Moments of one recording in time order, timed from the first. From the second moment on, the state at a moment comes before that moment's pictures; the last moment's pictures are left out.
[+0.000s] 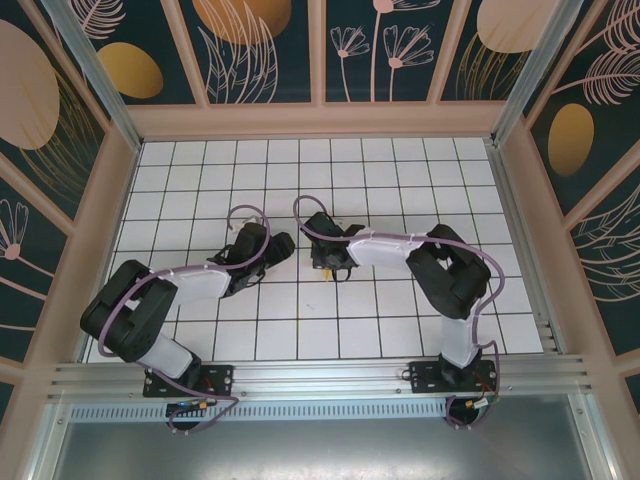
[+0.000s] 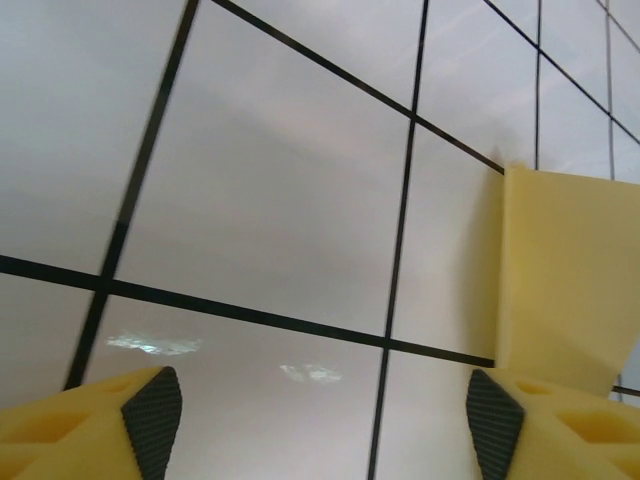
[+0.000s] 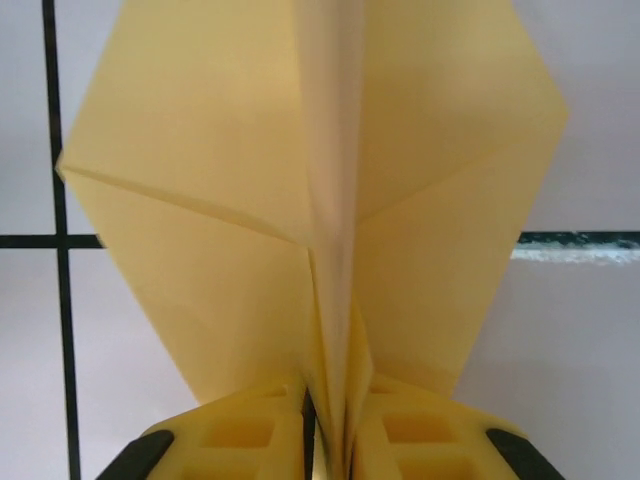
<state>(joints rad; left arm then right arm) -0.57 1.53 0.58 0.22 -0.09 -0.94 0.86 1.92 1.17 -0.41 0.18 0.81</state>
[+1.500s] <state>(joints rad) -0.57 1.40 0.58 0.03 -0.33 -0.84 0.64 2.19 1.56 -0.39 0.21 0.59</state>
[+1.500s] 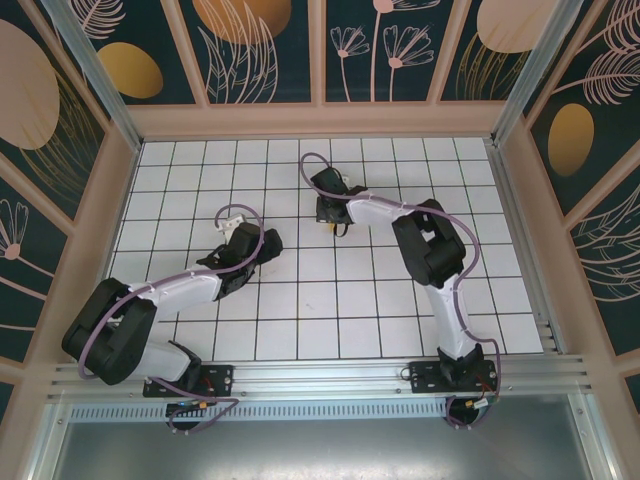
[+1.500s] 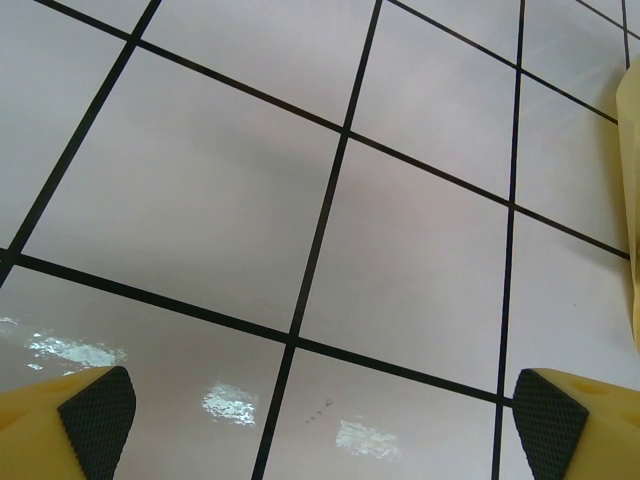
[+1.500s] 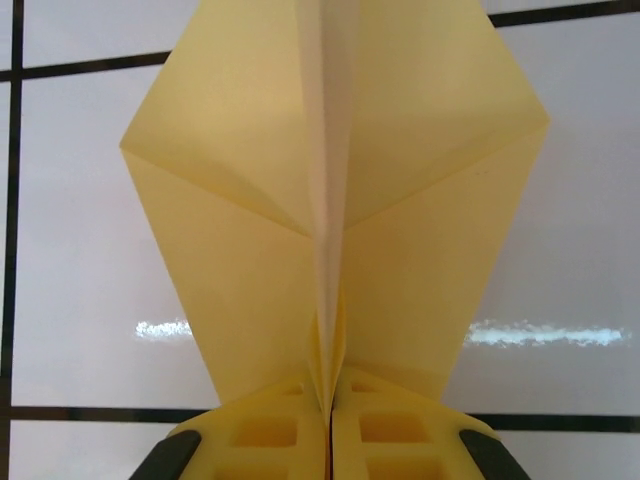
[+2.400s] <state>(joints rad) -0.46 1.15 0.66 0.04 -0.67 -0.48 0.39 1.48 1.13 -0.29 0.46 0.56</state>
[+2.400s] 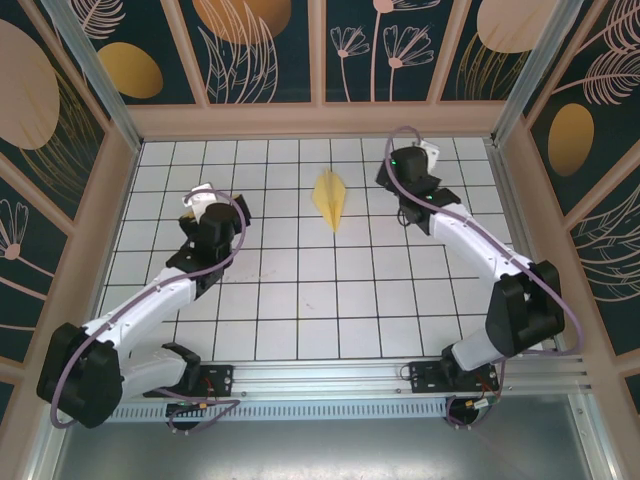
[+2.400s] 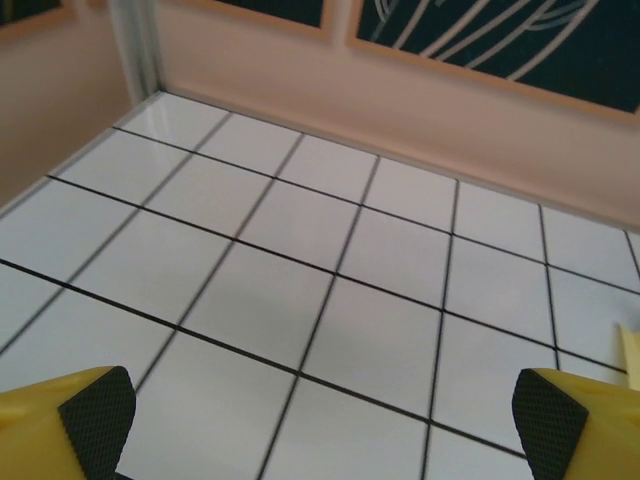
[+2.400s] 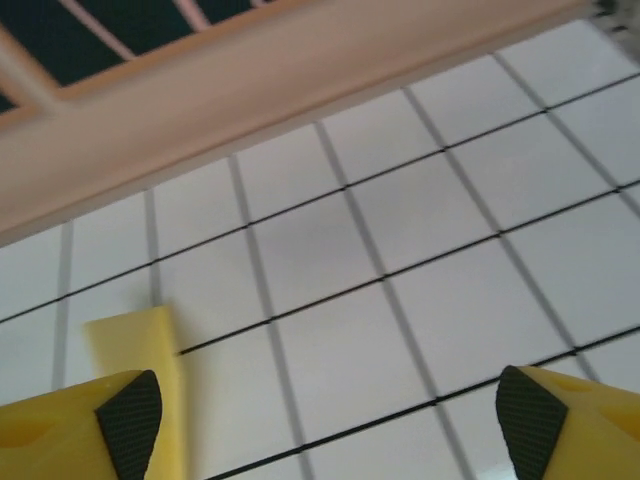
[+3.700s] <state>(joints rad) -0.05 1.50 0.17 1.21 -0.25 -0.08 -0.02 1.48 0.29 0.96 0.15 0.17</state>
